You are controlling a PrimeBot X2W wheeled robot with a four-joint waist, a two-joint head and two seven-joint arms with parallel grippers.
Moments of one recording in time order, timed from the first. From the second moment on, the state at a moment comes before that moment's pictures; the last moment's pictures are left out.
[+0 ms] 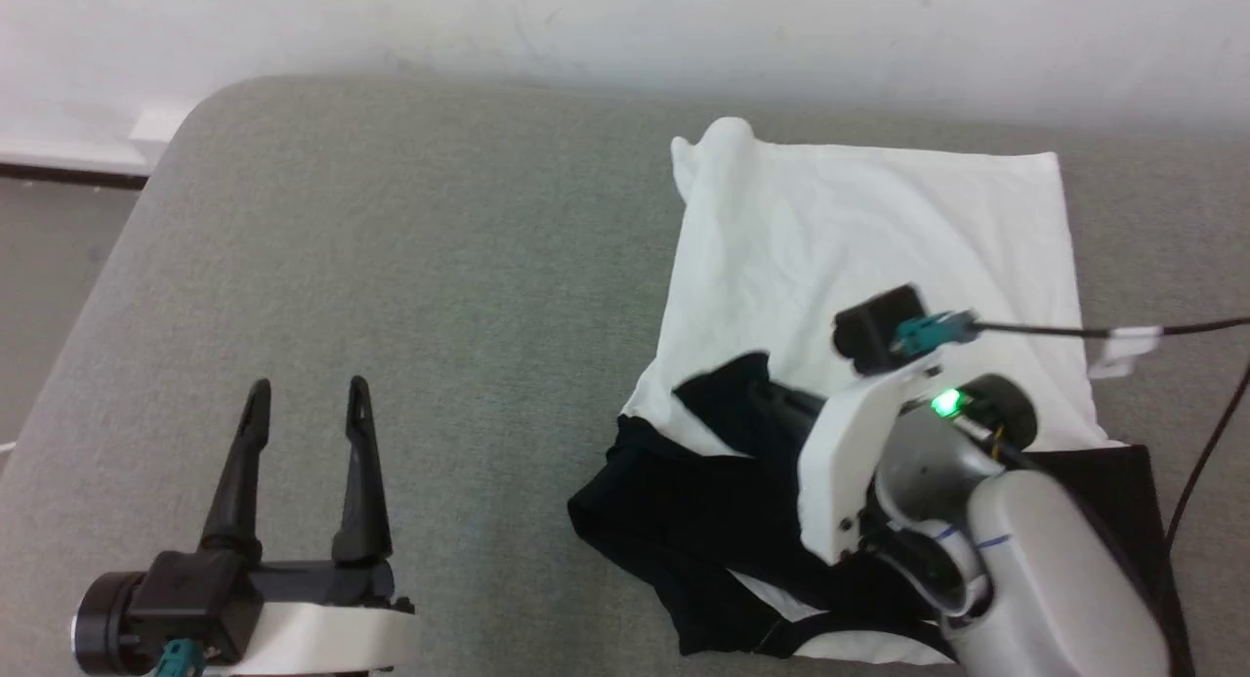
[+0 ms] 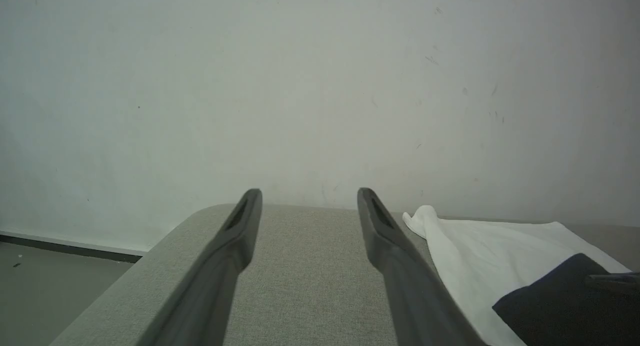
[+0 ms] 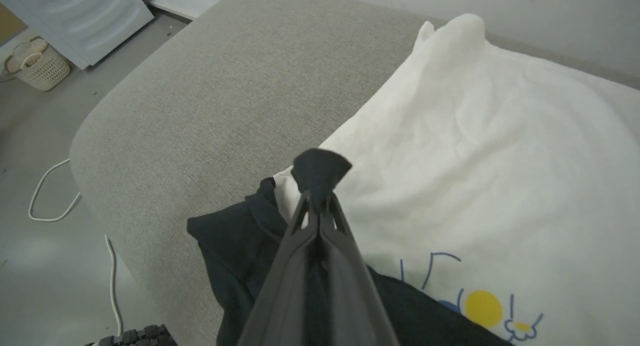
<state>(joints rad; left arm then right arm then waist) 0.11 0.28 -0.17 -0.35 -0.24 0.26 -0.17 -0.33 -0.09 0.31 0.07 0.39 0.13 0.61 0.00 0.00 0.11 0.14</state>
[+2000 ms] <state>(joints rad) -0.20 0.33 -0.27 -0.31 -0.22 0.17 -0.03 0.03 -0.05 -0.29 -0.29 0.23 0.13 0.03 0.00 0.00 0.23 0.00</state>
